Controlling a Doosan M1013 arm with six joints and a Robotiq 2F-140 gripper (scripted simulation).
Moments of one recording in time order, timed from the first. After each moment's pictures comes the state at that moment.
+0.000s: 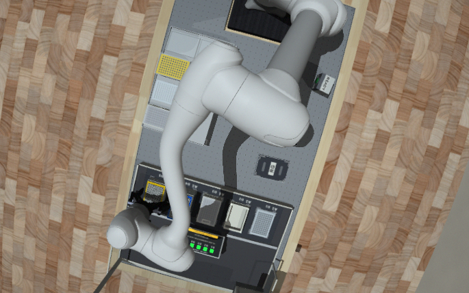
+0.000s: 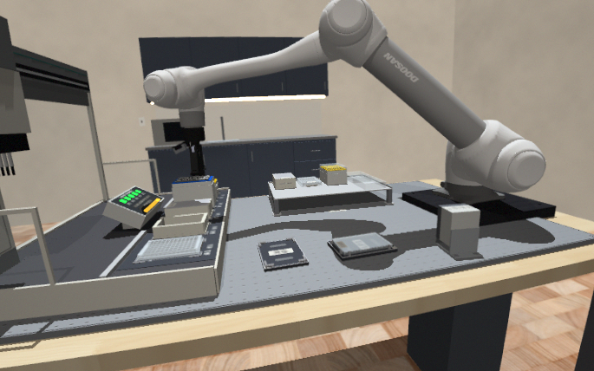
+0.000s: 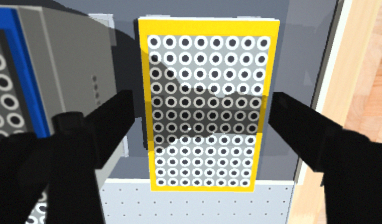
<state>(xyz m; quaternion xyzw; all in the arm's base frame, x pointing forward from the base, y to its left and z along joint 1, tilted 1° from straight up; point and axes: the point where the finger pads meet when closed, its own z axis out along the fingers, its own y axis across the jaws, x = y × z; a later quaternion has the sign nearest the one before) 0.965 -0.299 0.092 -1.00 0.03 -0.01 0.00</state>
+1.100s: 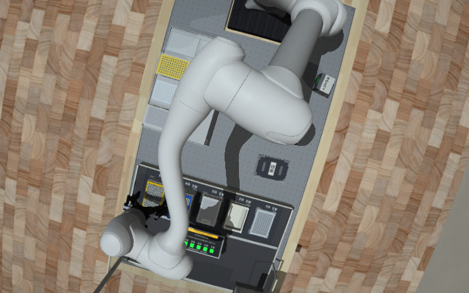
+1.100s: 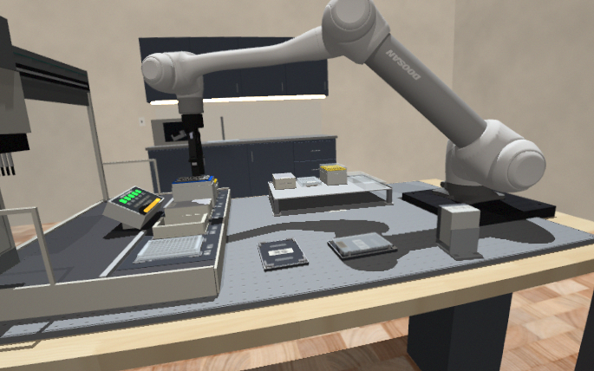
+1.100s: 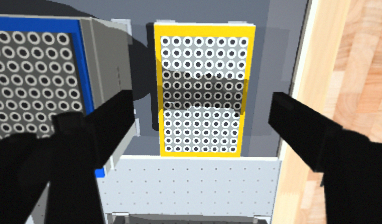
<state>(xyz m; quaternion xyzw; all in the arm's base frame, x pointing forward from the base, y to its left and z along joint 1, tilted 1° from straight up) 0.964 -0.299 0.140 -1.00 0.03 -0.01 0.00</state>
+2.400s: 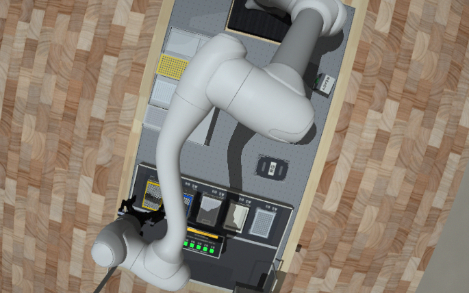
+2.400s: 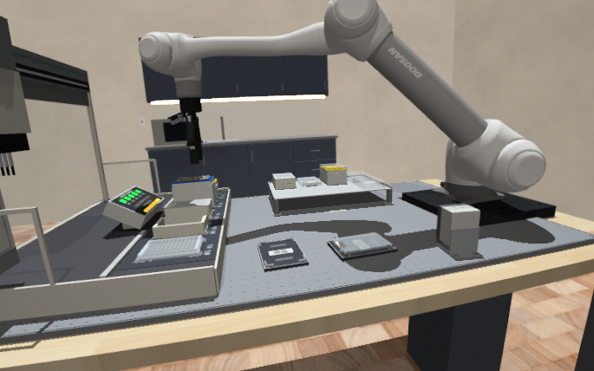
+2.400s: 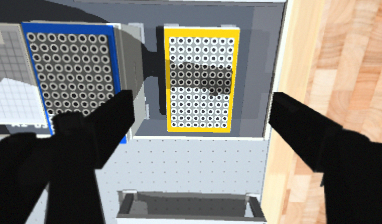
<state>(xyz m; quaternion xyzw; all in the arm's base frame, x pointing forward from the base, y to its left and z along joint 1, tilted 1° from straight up) 0.964 -0.299 0.198 -1.00 0.03 -0.01 0.00</state>
